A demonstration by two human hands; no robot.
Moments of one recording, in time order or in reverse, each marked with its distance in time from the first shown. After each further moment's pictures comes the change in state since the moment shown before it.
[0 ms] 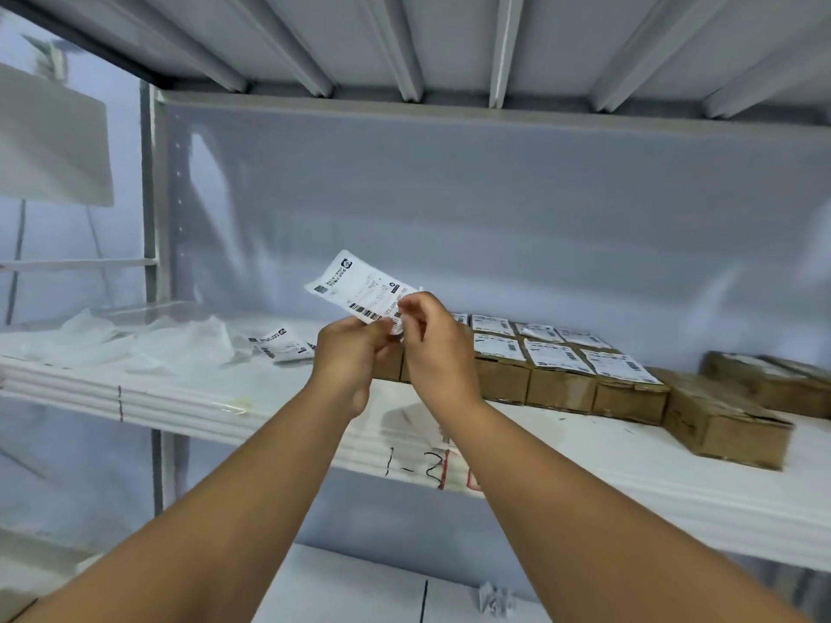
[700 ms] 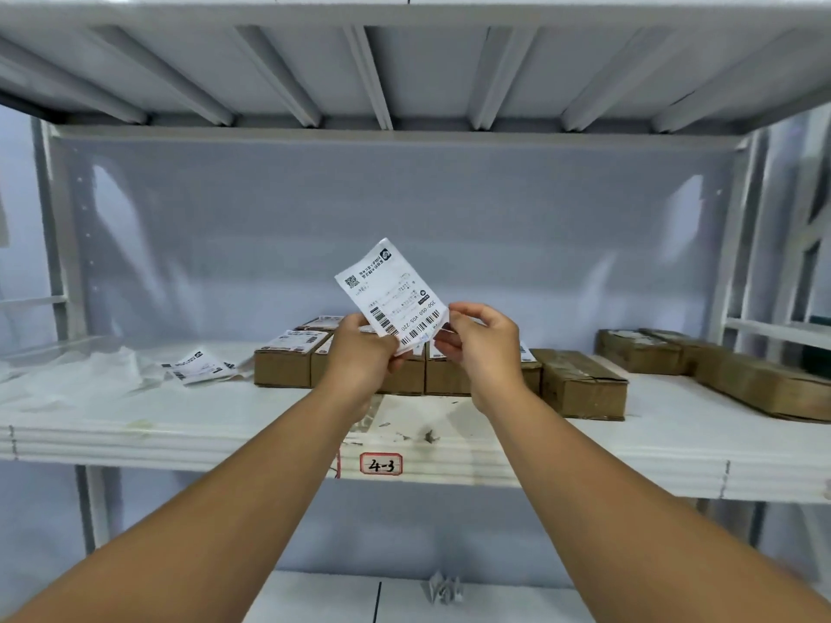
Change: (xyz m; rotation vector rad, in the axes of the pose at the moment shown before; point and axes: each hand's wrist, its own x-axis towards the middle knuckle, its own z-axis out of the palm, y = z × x) left_hand -0.071 -0.006 0.115 0.233 -0.143 0.024; right_hand -0.018 0.029 -0.156 0.661 0.272 0.475
